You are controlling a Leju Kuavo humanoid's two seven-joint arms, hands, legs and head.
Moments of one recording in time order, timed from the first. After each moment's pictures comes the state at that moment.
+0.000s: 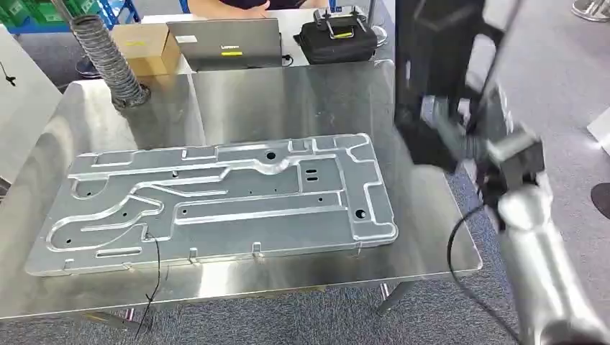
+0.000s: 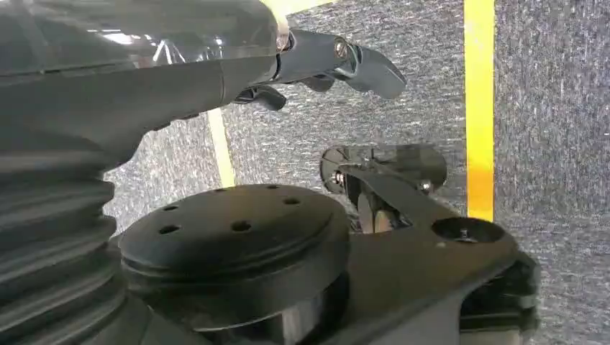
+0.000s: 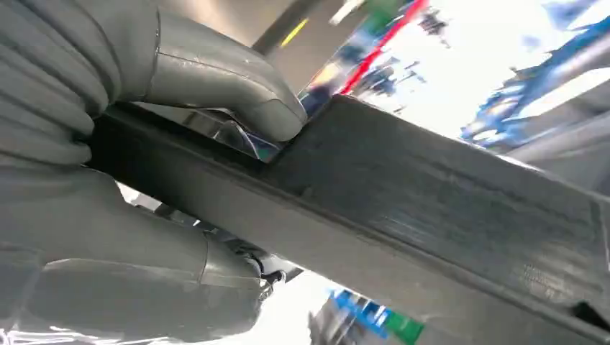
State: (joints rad) left arm -0.11 -0.05 -1.45 -0.13 1.55 0.16 -0.32; right arm -0.65 -0.40 0.15 -1.53 0.25 0.08 -0.39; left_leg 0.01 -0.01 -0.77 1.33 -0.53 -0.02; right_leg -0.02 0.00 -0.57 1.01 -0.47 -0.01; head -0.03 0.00
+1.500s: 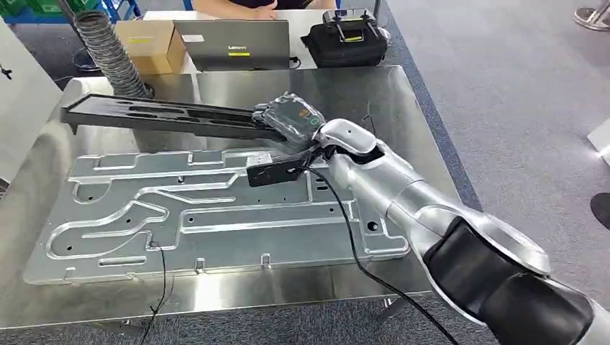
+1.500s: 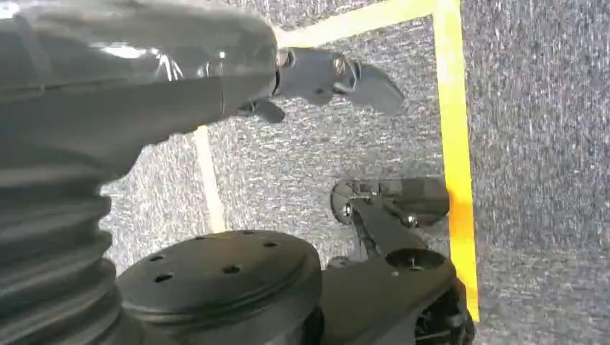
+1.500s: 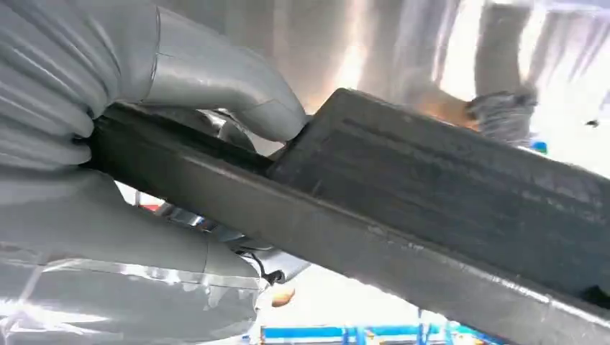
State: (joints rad) left arm -0.13 -0.03 -1.50 -0.13 1.55 0.16 -0.33; right arm -1.19 0.07 1.05 -0.57 0.65 -0.21 -0.43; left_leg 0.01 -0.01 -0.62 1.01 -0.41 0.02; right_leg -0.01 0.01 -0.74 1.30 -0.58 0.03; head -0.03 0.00
